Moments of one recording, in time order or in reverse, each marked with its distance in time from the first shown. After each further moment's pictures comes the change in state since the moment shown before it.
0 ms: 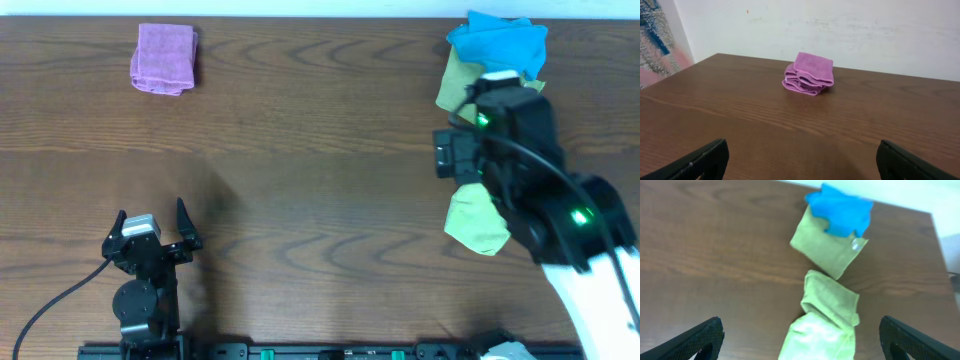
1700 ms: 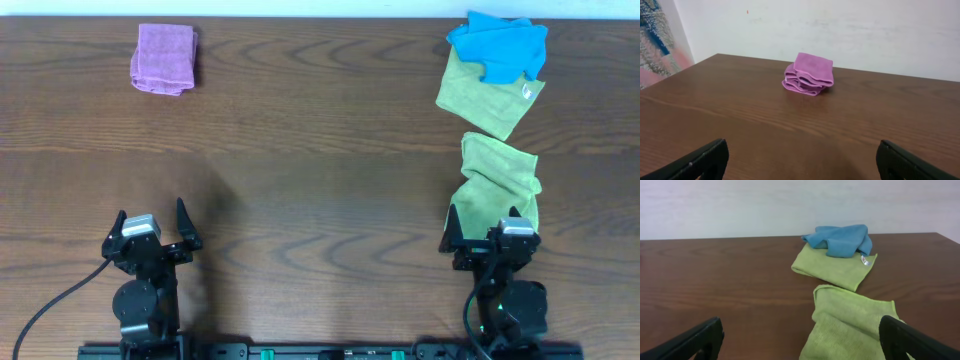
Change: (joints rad) left arm 0.000 -0.003 0.001 -0.002 0.001 0.000; right arm -0.197 -1.162 -1.386 0.866 -0.196 -0.030
